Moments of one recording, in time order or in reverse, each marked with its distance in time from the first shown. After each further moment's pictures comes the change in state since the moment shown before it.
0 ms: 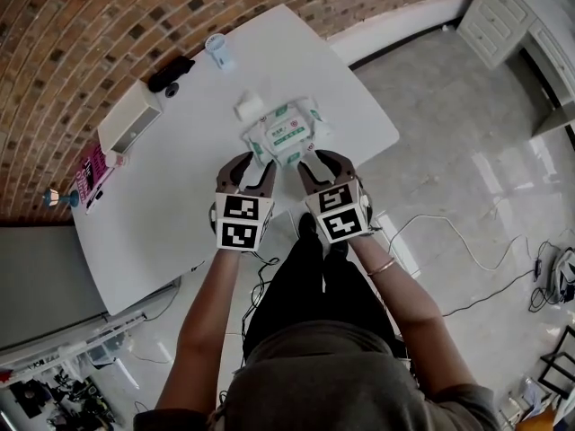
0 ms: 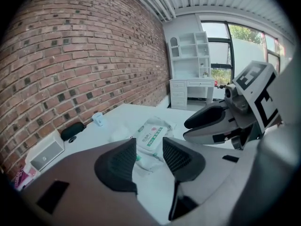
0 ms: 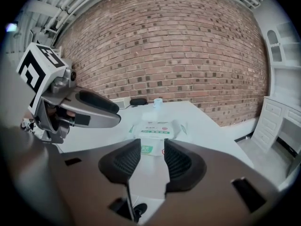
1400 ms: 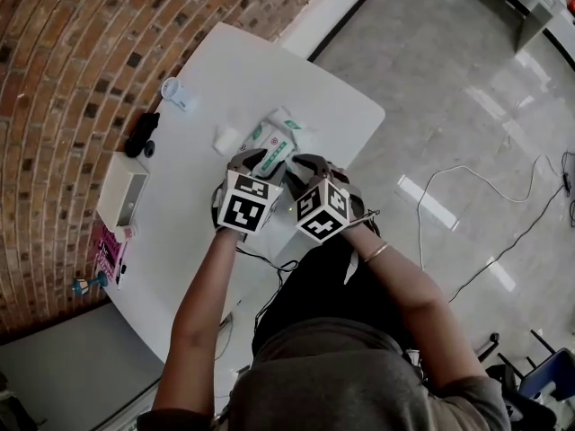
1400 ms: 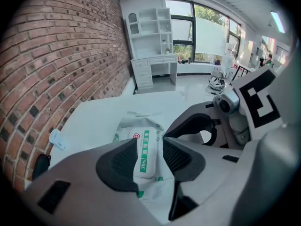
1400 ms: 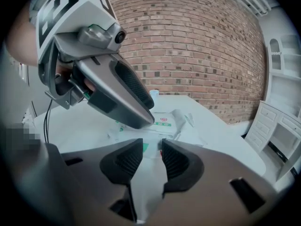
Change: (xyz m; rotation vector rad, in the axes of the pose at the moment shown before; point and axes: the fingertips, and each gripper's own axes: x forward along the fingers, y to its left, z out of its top) left arm 0.082 -0.030 0.006 0.365 0.250 -0.377; right arm 0.059 -0.003 -0.024 -0.051 0.057 -0.099
